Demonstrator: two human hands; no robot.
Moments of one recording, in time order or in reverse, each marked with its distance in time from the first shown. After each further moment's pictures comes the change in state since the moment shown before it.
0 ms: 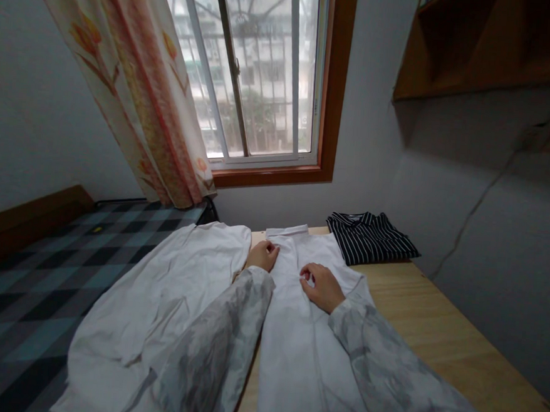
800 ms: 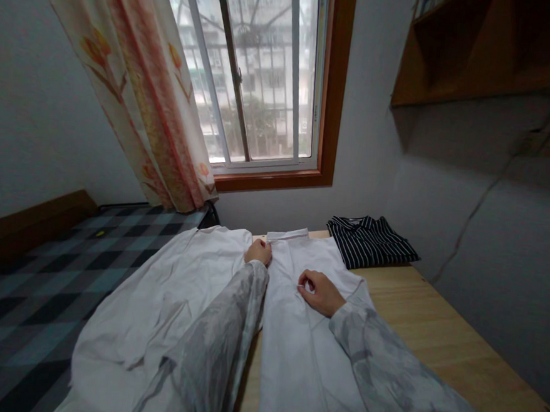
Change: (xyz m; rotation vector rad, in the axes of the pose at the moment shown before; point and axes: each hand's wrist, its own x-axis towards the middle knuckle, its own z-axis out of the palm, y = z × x) left_hand 0.032 -0.004 -0.007 -0.009 0.017 -0.326; right_hand -0.001 0.001 0.001 0.104 -0.105 -0.010
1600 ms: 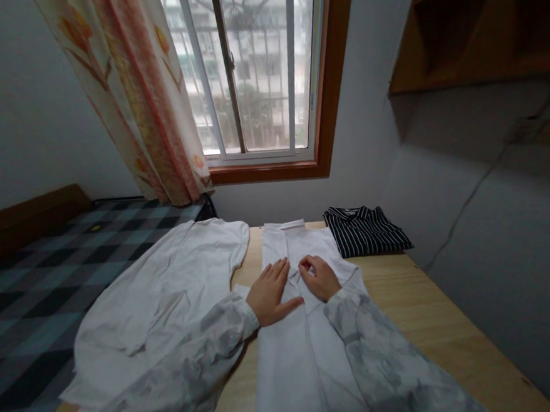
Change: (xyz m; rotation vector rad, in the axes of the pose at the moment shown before) left_hand -0.175 -0.024 -0.034 0.038 -0.273 0.918; right_hand 0.002 0.000 -0.006 0.020 0.152 0.038
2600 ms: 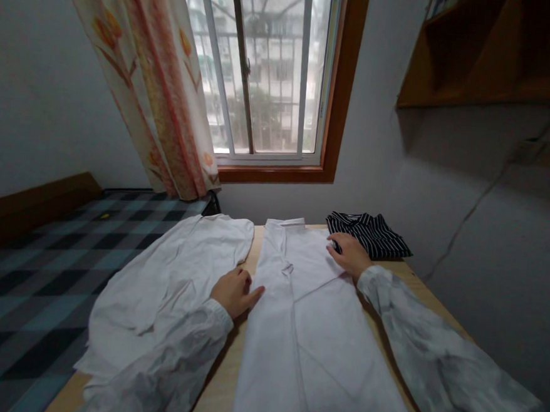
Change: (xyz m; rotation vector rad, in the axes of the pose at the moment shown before) left_hand -0.050 -0.012 -0.068 0.256 -0.077 -0.470; right_hand 0.044 0.046 -0.101 -0.441 -0.077 -0.090
